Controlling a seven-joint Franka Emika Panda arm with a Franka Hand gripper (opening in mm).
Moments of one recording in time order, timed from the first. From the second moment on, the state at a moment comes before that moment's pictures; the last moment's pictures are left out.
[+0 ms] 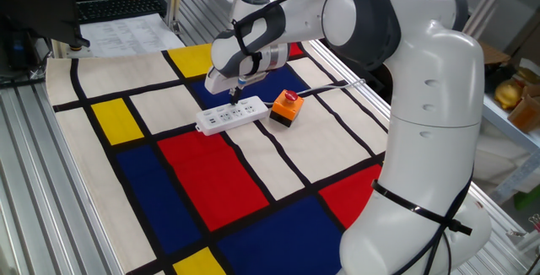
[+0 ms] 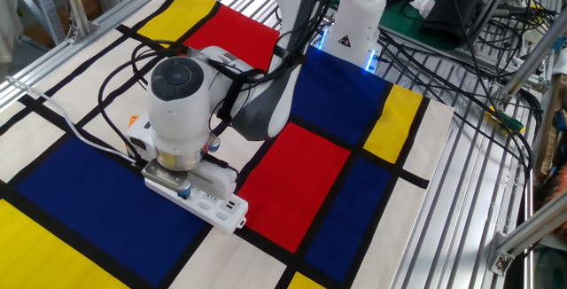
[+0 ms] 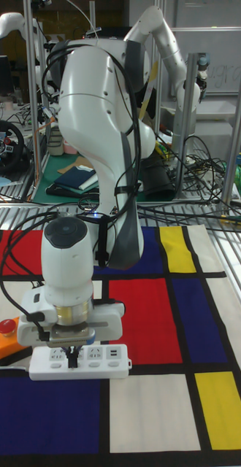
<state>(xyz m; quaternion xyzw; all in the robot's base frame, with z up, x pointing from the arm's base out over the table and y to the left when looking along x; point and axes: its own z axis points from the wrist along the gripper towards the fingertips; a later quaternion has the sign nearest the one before) 0.609 -0.085 0.094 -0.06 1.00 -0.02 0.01</state>
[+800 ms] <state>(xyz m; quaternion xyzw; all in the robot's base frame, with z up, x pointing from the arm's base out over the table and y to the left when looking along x) 0.605 -0.083 0.090 -0.06 1.00 -0.03 0.01</state>
